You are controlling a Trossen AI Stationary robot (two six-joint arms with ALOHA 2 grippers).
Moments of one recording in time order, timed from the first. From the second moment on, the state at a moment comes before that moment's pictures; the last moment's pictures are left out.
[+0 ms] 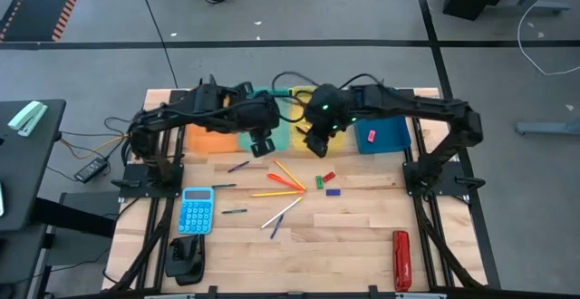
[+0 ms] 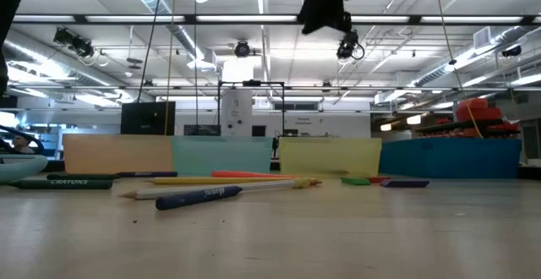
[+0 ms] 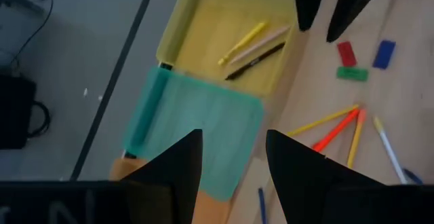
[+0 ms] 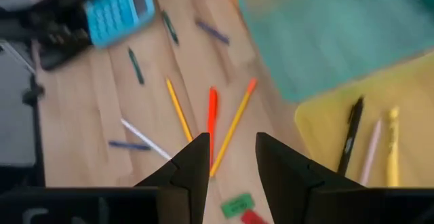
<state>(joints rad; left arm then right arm) -0.01 1.83 2.34 -1.57 -0.49 -0.18 -0.17 1.61 1.61 -0.92 -0.13 0.30</state>
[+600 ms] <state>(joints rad) -0.05 1.56 2.17 -1.57 -0.47 -0.07 -0.05 1.84 1.61 -0.85 -0.14 0.33</state>
